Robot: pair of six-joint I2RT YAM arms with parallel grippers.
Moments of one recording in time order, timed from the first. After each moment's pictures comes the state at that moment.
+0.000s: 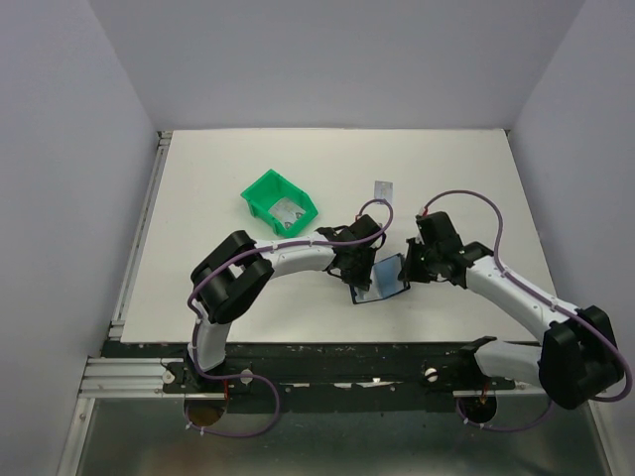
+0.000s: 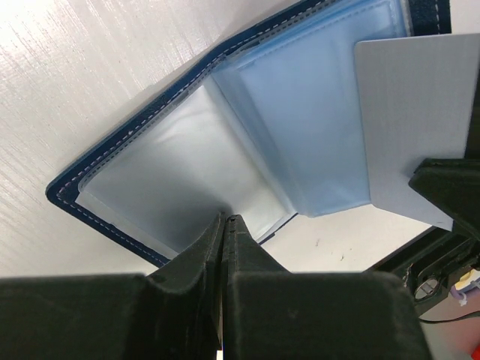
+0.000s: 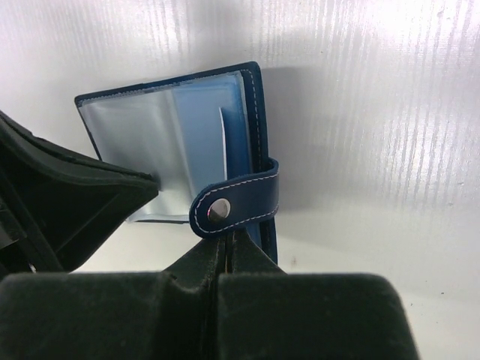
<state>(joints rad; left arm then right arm) -0.94 1.96 1.30 -0.40 0.16 -0.67 0.43 1.19 0.69 -0.50 -0.06 0.52</state>
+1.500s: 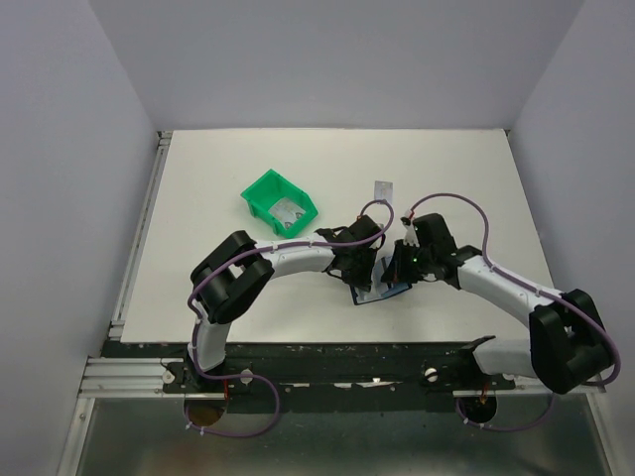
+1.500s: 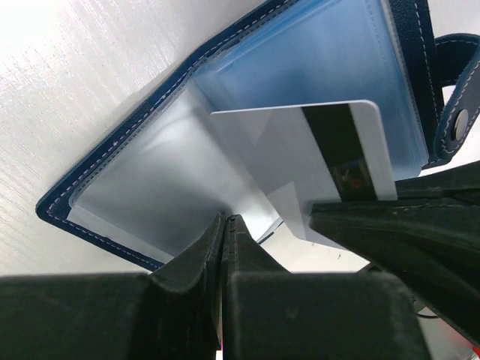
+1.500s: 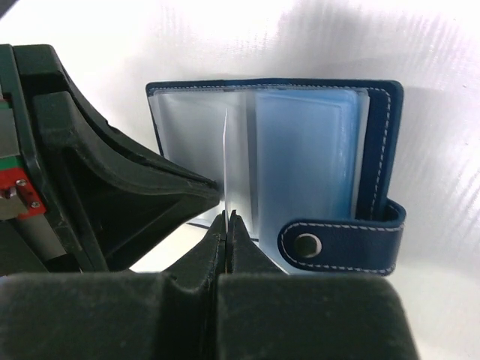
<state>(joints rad) -0.94 1.96 1.29 -0.36 0.17 -0.66 0.43 1.28 0.63 -0.29 -0.30 0.48</state>
